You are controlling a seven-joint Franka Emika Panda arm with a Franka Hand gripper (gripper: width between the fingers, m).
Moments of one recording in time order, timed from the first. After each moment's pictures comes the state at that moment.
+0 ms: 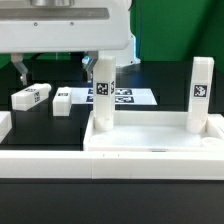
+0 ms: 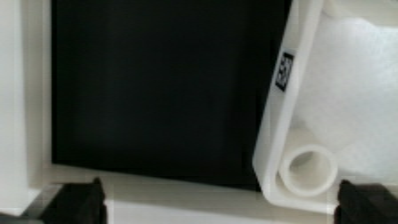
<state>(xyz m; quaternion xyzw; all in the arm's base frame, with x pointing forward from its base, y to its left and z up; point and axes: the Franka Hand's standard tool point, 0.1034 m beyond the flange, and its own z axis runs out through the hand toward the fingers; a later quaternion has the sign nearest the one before) 0.569 -0.130 0.100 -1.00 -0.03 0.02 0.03</state>
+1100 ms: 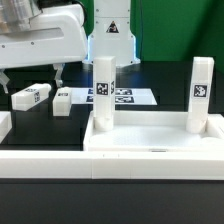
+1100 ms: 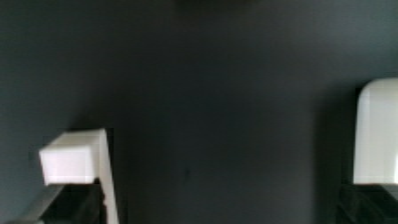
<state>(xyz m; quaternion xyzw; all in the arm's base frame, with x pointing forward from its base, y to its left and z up) 0.506 -0.170 0.070 -0.99 0.05 0.07 0.07</state>
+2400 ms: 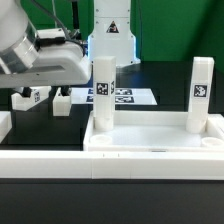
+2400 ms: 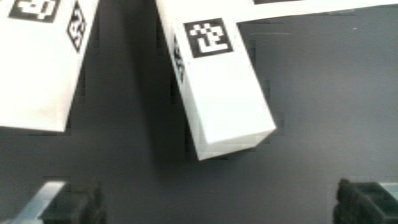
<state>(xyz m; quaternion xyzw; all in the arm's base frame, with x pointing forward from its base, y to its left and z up) 0.464 -0.156 0.044 -0.93 0.10 0.33 0.11</state>
